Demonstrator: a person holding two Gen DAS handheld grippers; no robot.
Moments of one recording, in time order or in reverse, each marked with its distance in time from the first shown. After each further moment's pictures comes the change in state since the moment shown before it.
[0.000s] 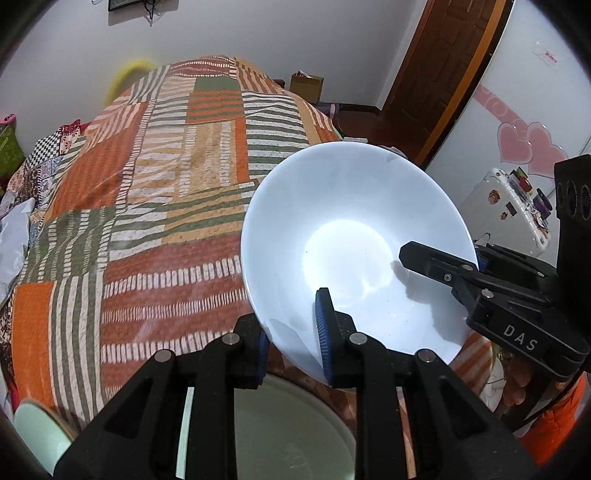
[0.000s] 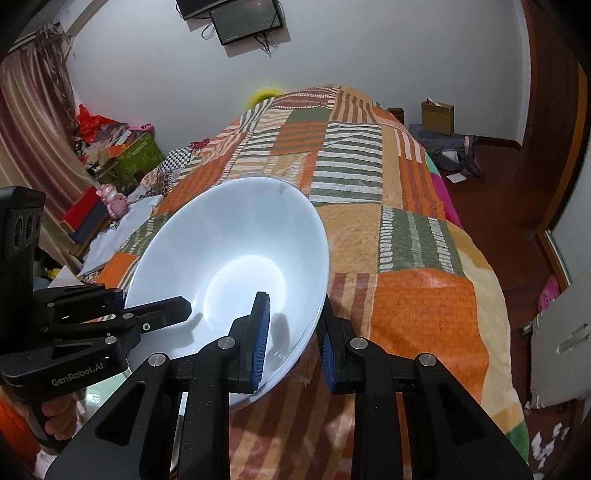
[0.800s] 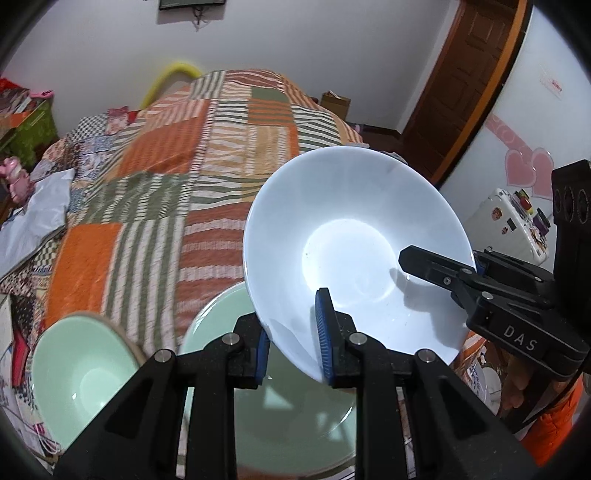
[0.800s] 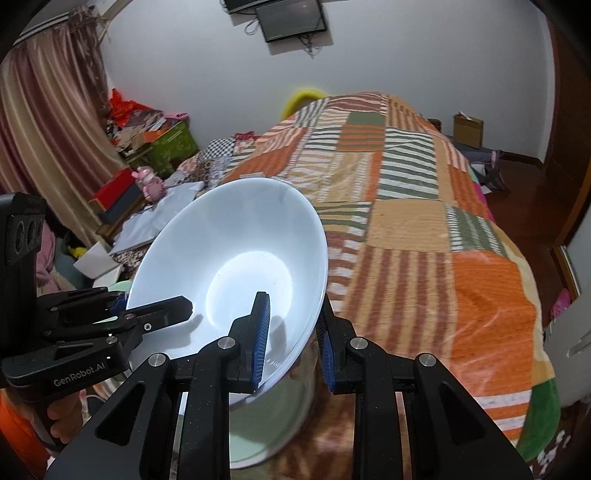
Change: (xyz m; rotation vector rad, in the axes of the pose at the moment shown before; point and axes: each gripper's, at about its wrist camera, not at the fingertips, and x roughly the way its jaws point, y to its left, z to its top) left arm -0.093 0.054 -0.077 -0.104 -0.082 0.053; right arm -0.012 0.092 -0.029 -0.087 -0.005 0.079
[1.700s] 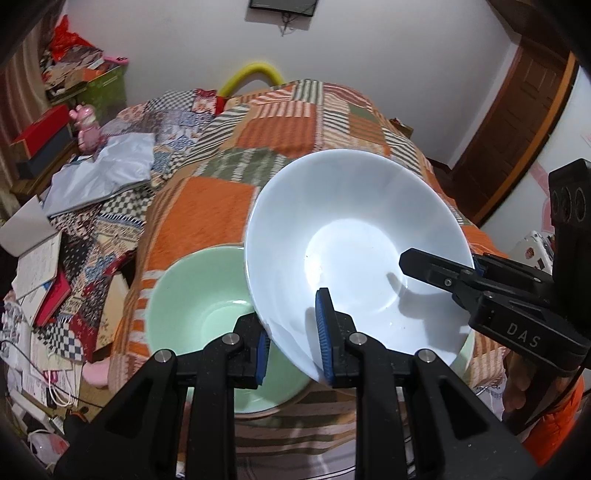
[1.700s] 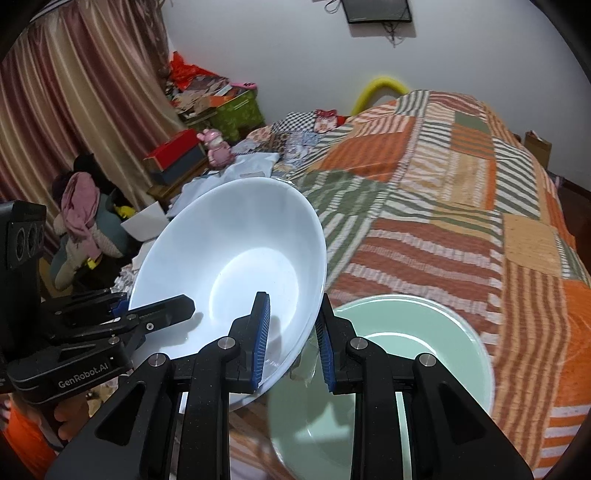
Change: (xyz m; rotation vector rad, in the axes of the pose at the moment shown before) left arm -0.074 0.125 -0.067 -0.191 -0.059 0.134; right arm 0.055 0.130 -0.007 -0.146 0.077 0.169
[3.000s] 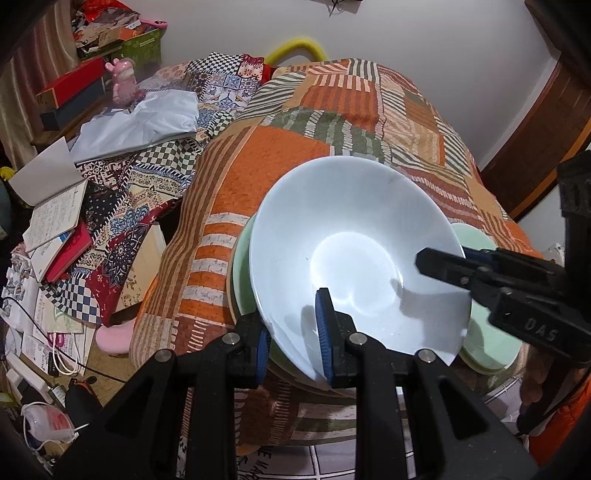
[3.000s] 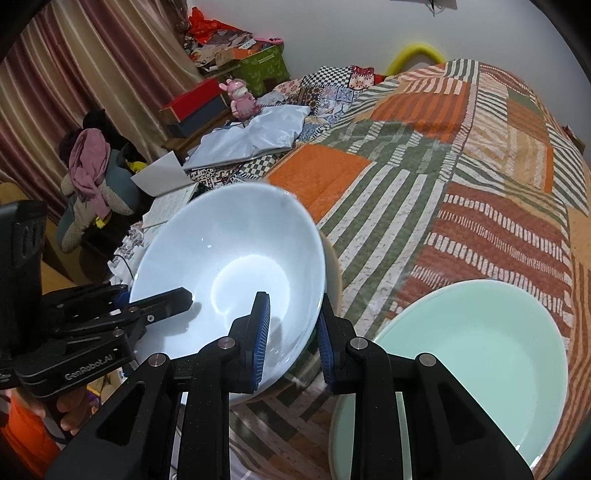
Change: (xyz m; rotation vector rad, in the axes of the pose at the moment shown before) left arm 0.024 0.076 -0.036 -0.110 0.079 0.071; right arm 0.057 0.039 -0.009 -0.050 0.154 0.054
